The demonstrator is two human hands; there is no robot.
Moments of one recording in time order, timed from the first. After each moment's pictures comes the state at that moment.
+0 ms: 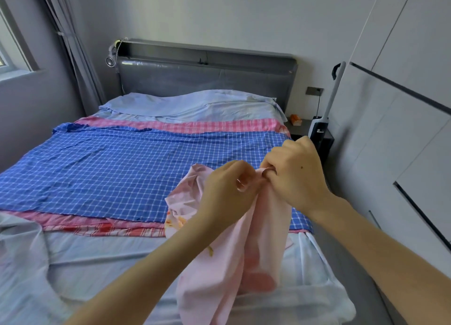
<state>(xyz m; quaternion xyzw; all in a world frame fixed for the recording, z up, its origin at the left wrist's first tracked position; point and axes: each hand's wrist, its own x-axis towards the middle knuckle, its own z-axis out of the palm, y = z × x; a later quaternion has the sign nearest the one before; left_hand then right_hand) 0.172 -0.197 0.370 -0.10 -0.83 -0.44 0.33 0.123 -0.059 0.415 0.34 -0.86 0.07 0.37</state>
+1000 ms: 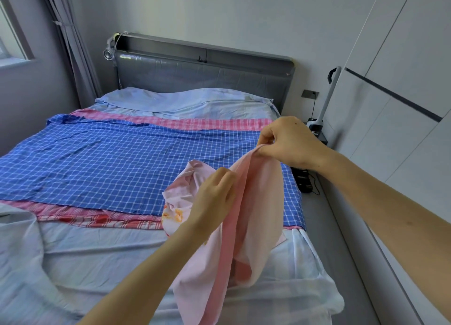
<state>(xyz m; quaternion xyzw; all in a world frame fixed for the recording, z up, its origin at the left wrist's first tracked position) 0.177 -0.225 0.313 -0.13 -0.85 -0.32 0.39 0.123 -0.077 0.463 0.34 -0.92 0.16 0.10</state>
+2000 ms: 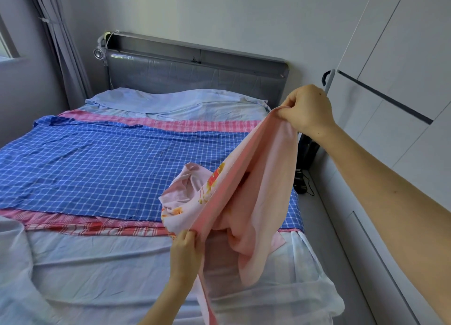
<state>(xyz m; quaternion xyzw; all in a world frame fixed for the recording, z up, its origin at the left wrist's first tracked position) 0.197 -0.271 0.163 0.09 -0.90 -0.32 0.27 0.066 -0.090 0.487 0.16 -0.93 0.19 0.26</state>
